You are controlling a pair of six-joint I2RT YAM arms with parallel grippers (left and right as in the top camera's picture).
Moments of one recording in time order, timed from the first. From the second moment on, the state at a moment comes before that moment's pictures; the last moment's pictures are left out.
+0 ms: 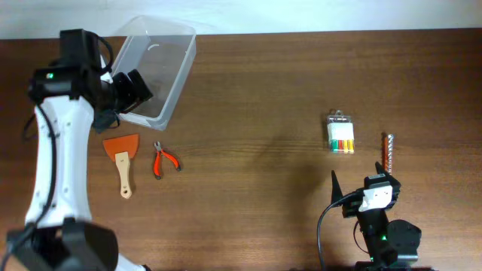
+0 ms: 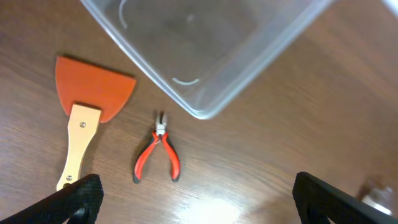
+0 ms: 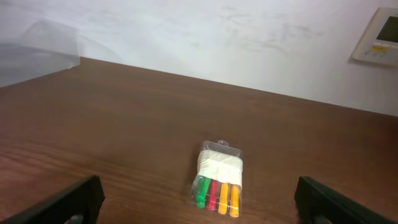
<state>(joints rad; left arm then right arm) 0.10 1.73 1.75 -1.22 0.13 -0.48 -0.06 0.01 0.06 -0.18 -0.18 -0.16</state>
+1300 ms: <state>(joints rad) 0.22 2.13 1.75 -1.10 0.30 -0.58 -0.06 0.01 0.06 -0.18 -0.18 -0.16</state>
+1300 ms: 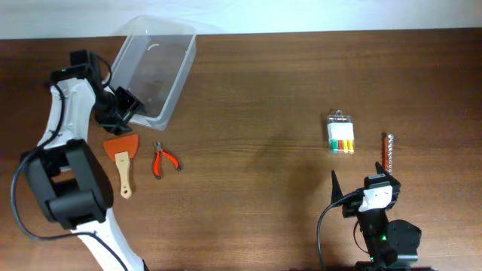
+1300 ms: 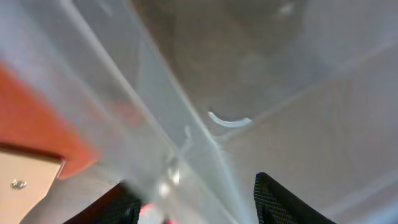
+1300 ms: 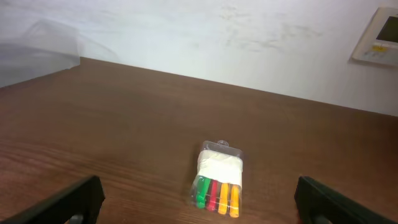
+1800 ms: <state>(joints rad) 0.22 2.15 1.74 -1.08 0.33 -0.60 -0.06 0.01 0.06 -0.18 -0.18 -0.16</state>
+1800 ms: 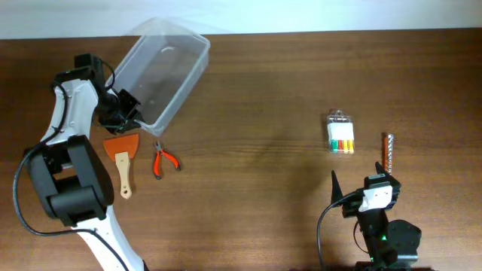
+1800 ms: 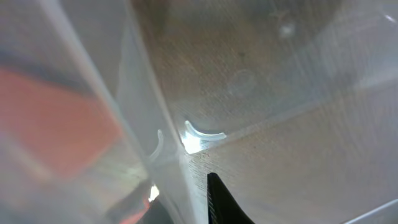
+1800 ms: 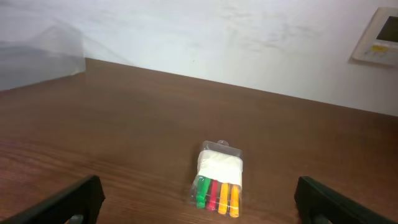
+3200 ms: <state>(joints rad) -0.24 2.08 2.00 -1.41 0.14 -0.20 -0.06 0.01 0.06 -0.18 -0.18 -0.16</state>
